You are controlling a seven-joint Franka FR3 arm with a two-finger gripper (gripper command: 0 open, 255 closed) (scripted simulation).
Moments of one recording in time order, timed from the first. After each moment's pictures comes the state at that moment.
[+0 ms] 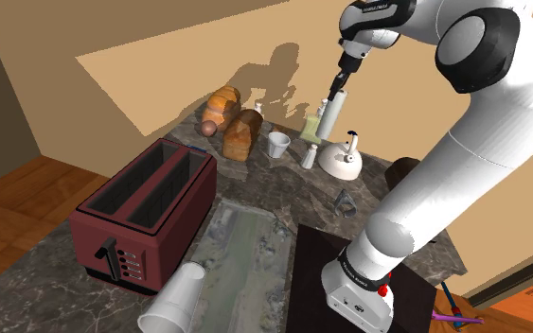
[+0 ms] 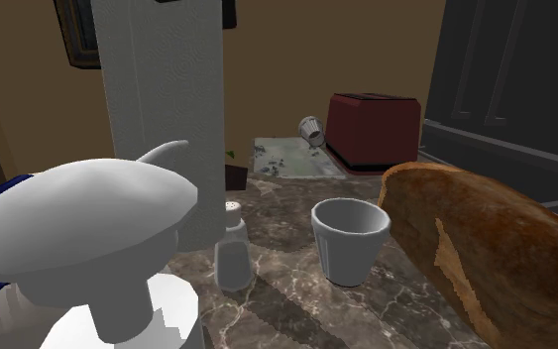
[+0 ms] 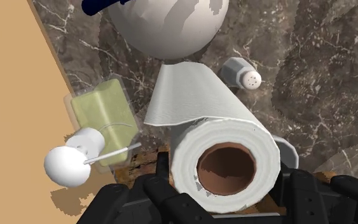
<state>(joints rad) -0.18 -0.03 -0.56 -1.88 -0.01 1.93 -0.94</state>
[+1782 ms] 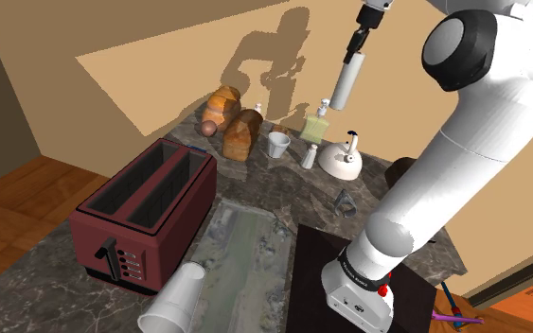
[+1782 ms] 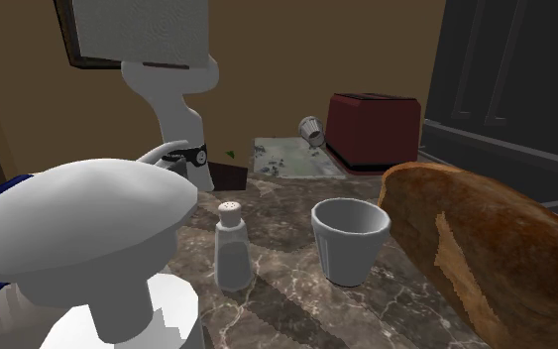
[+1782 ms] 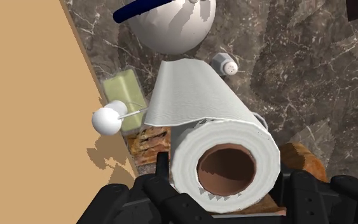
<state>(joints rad) -0.19 0.03 -0.57 -1.44 0.03 1.55 -0.96</state>
